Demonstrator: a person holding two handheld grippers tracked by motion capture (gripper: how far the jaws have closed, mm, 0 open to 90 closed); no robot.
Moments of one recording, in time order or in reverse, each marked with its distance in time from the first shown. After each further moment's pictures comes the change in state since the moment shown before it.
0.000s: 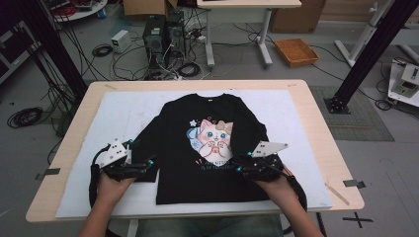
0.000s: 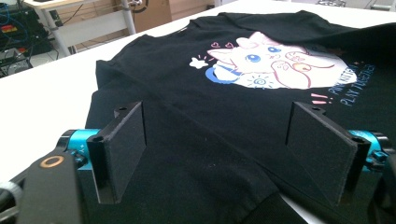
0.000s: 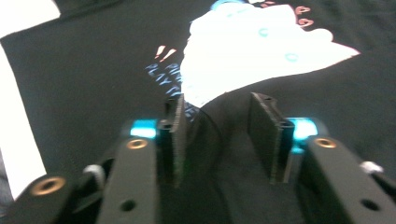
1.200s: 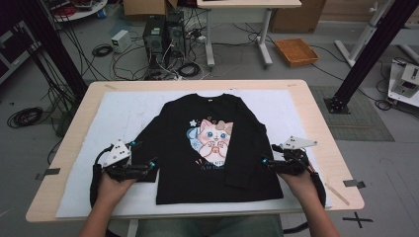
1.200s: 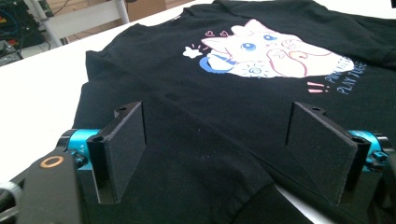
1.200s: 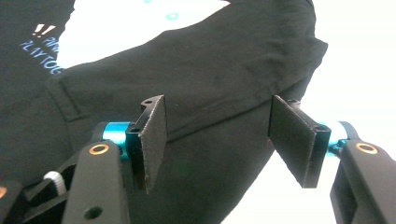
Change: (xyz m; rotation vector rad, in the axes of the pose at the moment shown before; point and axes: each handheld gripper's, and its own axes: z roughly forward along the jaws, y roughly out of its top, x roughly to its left) left arm -0.003 -0.001 0.003 0.049 -0.021 0.007; right arm -0.064 -0.047 -0.025 -0.014 -0.189 0.129
